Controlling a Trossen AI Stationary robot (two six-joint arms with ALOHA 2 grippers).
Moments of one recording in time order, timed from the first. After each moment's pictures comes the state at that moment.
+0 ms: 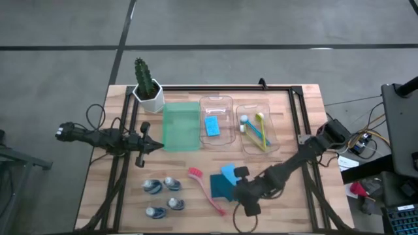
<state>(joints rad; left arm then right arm) -0.25 0.04 0.01 0.04 -0.18 0.01 0.59 1.77 1.22 -0.52 0.18 0.34</state>
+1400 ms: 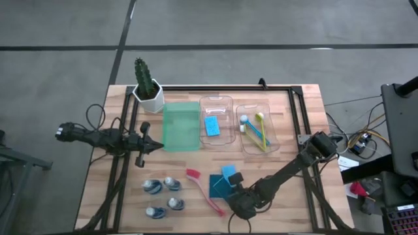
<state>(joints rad) -0.25 0.04 0.01 0.04 -0.18 0.01 0.64 2.01 1.24 -0.44 0.26 0.23</state>
